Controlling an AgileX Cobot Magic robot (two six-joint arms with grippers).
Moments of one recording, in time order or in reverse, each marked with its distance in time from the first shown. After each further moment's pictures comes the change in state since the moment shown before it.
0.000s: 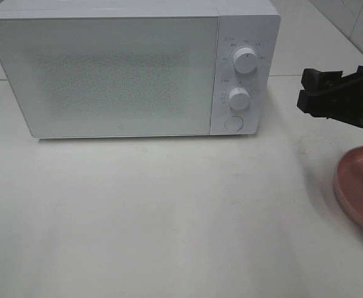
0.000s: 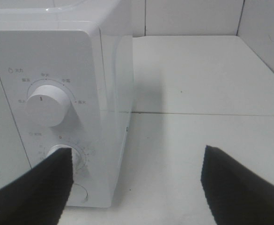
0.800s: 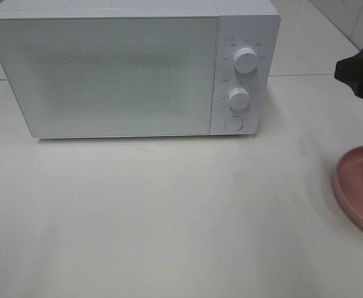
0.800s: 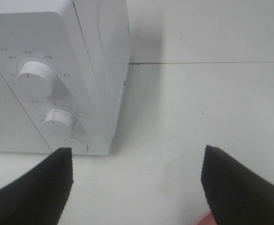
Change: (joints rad) left arm 0.000 0.000 0.000 0.000 0.000 0.000; right arm -0.277 -0.241 -0.201 -0.476 0.762 0.382
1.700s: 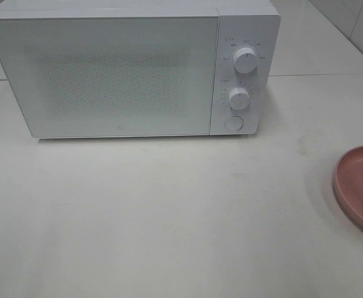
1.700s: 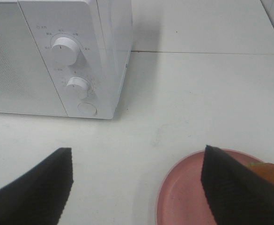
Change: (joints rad) left arm 0.000 0.000 0.000 0.000 0.000 0.000; right arm 0.000 -0.436 0.000 0.000 0.473 -0.036
